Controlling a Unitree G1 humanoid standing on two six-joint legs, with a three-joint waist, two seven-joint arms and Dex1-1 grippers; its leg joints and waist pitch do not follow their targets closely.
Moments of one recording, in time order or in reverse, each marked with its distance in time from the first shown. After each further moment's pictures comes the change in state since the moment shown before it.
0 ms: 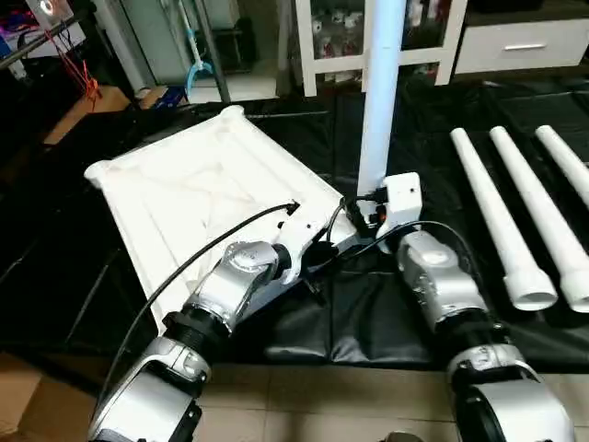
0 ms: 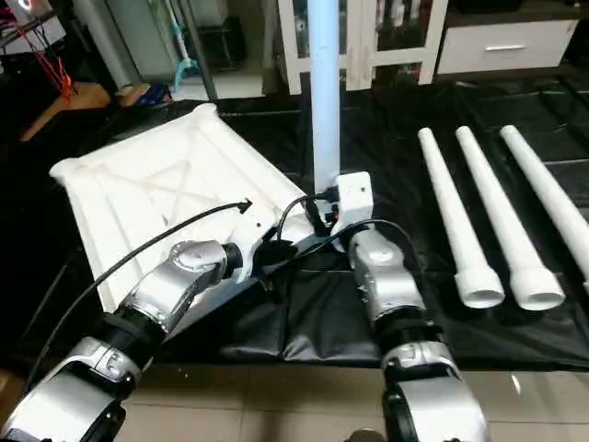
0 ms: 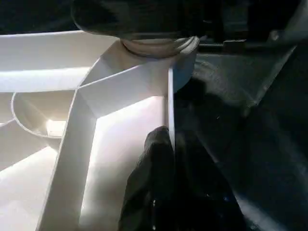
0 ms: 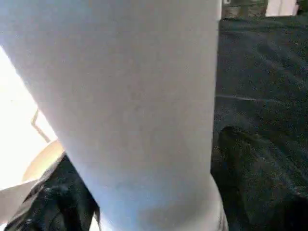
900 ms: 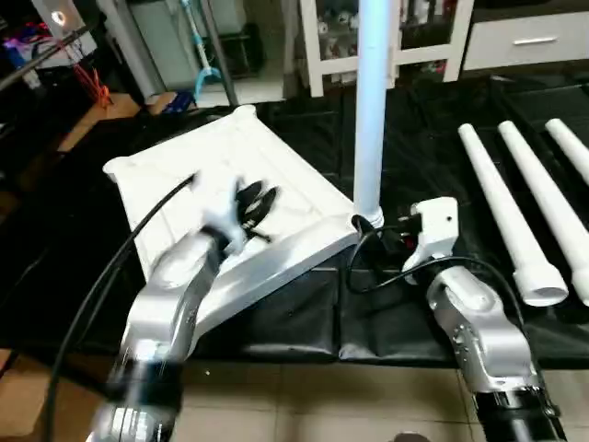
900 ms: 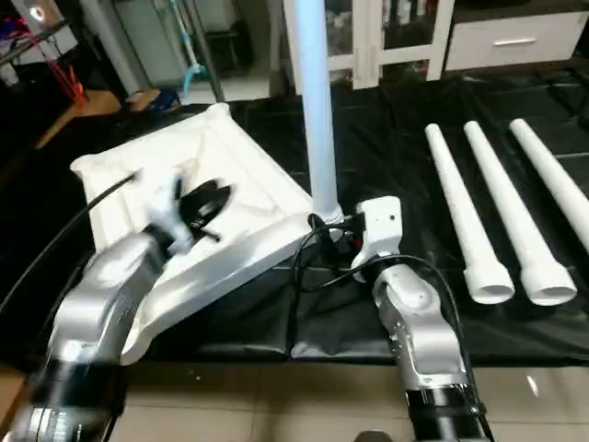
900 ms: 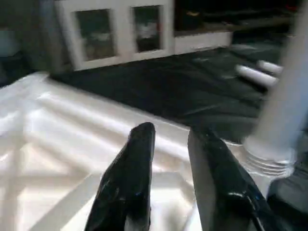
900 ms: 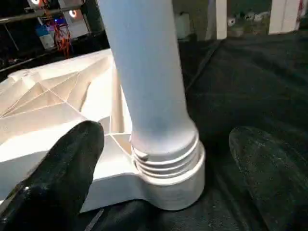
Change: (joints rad) left arm 0.356 -0.022 0.370 -0.633 -0.159 0.099 0.315; right arm 0.360 -0.023 0.017 -0.645 0.070 0.234 0.015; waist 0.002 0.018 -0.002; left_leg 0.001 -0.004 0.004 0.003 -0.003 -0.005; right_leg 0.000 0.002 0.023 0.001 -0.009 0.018
